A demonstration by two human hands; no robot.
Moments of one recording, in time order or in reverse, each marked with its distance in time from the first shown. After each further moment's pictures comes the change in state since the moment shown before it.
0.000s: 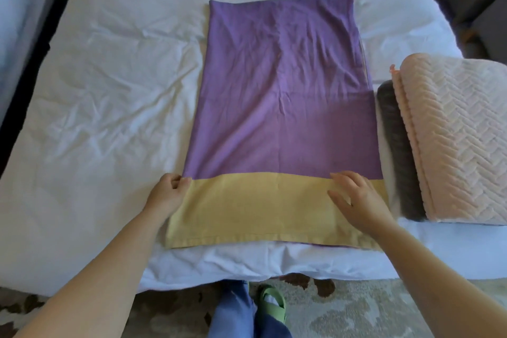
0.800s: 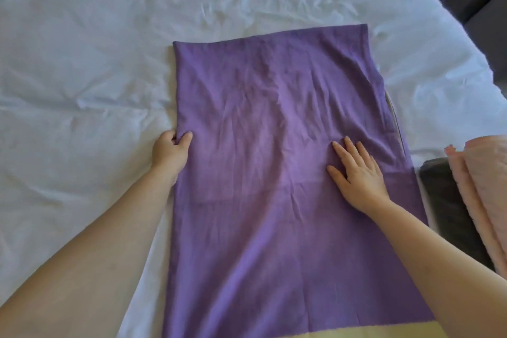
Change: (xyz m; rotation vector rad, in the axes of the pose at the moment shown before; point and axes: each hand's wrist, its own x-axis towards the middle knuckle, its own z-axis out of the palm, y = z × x) left_hand 0.298 0.217 0.013 -0.236 0.125 0.175; right_hand 0.296 0.009 -0.009 -0.106 0.028 0.199
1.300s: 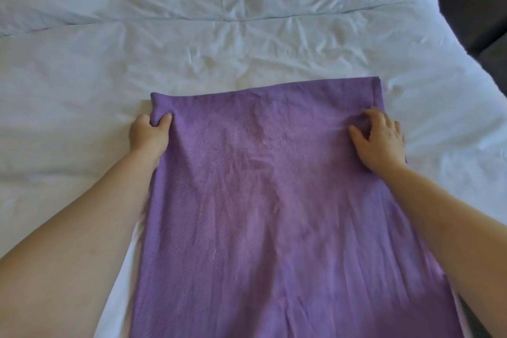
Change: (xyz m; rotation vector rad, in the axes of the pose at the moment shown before) left_hand 0.163 0.092 0.041 -0.008 0.173 0.007; right_hand 0.227 0.016 -0.072 0.170 0.324 0.130
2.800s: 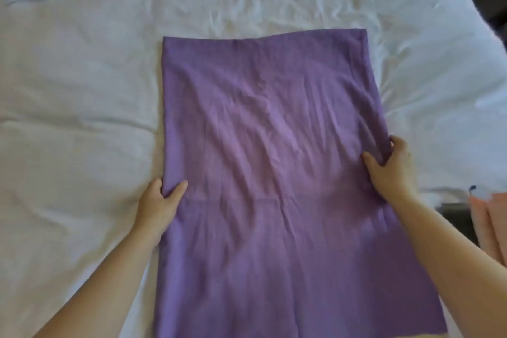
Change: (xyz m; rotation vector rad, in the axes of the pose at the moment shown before) left_hand -0.186 -0.106 -0.102 0.105 -0.196 -0.139; right_hand -0.143 0.021 -0.019 0.190 -0.088 0.252
